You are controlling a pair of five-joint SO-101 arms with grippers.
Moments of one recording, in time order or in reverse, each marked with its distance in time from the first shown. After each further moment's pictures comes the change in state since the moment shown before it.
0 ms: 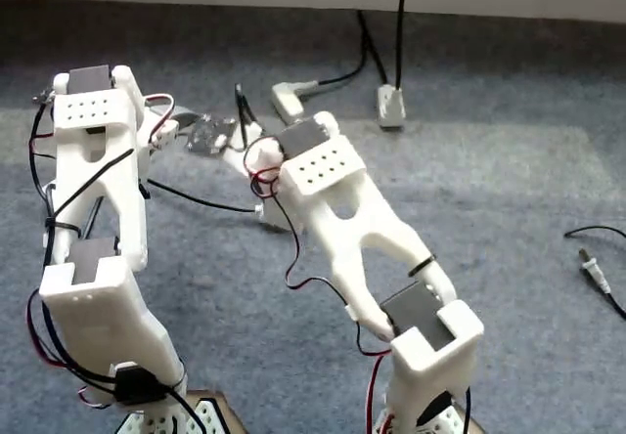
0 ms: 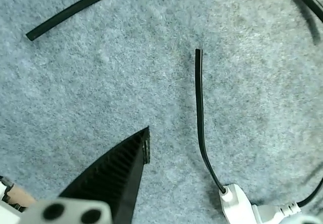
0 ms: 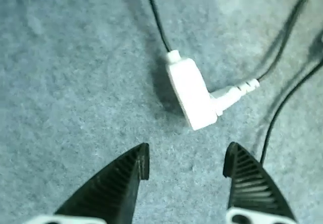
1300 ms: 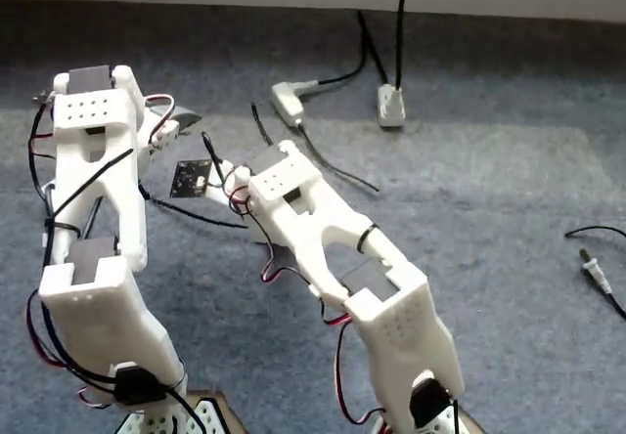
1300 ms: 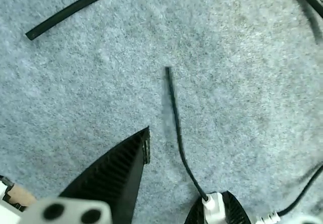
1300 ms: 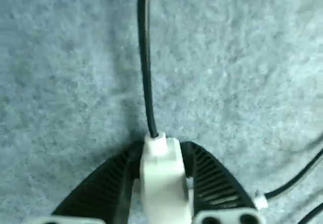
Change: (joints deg) left arm 0.0 0.2 0.3 0.0 0.0; right arm -1.9 20.5 -1.9 -13.7 7.1
